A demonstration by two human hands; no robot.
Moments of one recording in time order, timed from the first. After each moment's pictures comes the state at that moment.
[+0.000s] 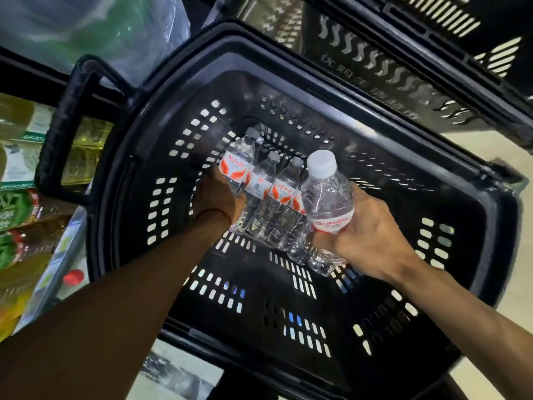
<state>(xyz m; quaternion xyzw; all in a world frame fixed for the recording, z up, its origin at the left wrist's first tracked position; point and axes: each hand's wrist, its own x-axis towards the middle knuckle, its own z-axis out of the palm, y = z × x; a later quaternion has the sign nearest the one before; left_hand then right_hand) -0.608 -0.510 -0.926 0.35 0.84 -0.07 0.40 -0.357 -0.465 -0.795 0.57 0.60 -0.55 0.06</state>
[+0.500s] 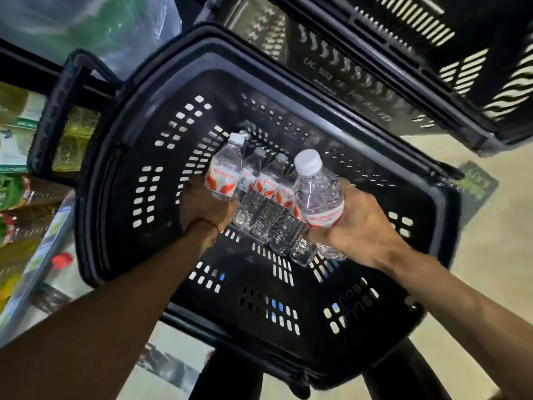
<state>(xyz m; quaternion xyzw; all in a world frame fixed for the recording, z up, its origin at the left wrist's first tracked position) -0.581 -0.537 -0.898 0.26 0.90 0.02 0.36 -0.331 -0.453 -0.787 0.56 0.58 -0.59 0.08</state>
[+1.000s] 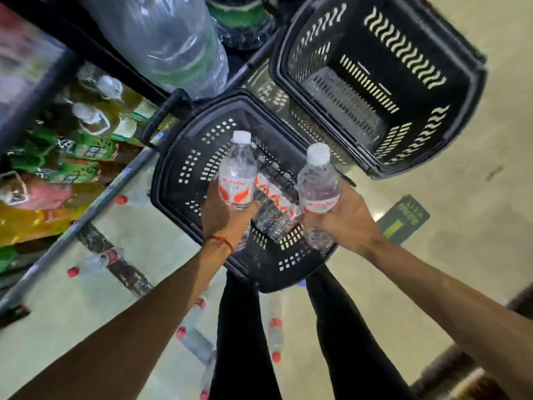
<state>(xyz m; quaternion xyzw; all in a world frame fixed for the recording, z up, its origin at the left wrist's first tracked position) -0.475 -0.564 -0.638 0.15 0.89 0.25 0.35 -0.279 -0.439 -0.578 0.55 0.58 -0.60 0.02</state>
